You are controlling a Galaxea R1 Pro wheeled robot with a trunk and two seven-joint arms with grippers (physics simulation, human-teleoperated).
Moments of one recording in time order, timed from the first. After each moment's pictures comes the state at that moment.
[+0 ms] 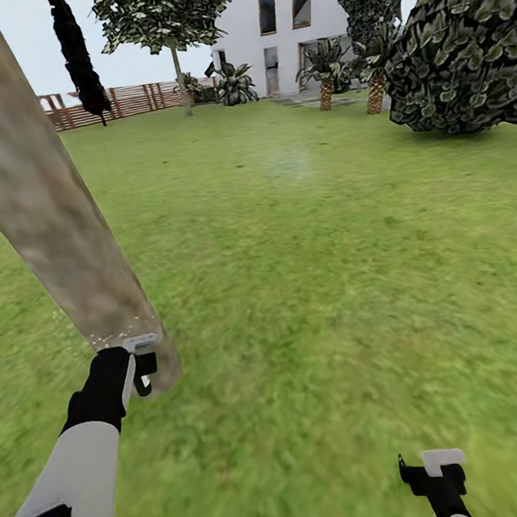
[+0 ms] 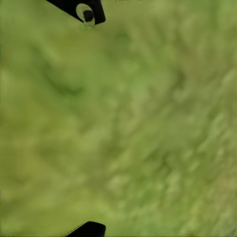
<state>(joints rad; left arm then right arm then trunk) -0.89 0.05 0.29 -0.78 -0.27 0.78 -0.03 -0.46 -0.06 -0.07 -0.18 0.12 -0.45 -0.23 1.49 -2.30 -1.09</state>
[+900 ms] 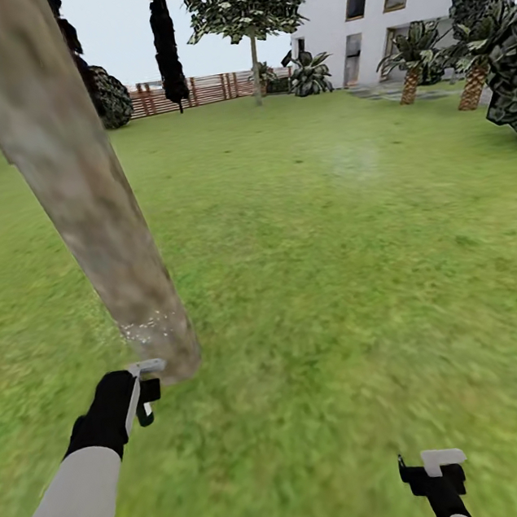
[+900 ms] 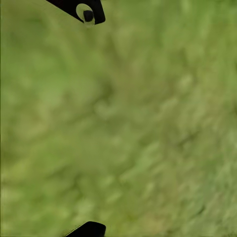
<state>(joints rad) -0.80 0.05 0.28 -0.76 -0.27 0.79 -0.03 -0.46 -0.06 -0.07 -0.18 0.12 -0.45 -0.23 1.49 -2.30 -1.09</state>
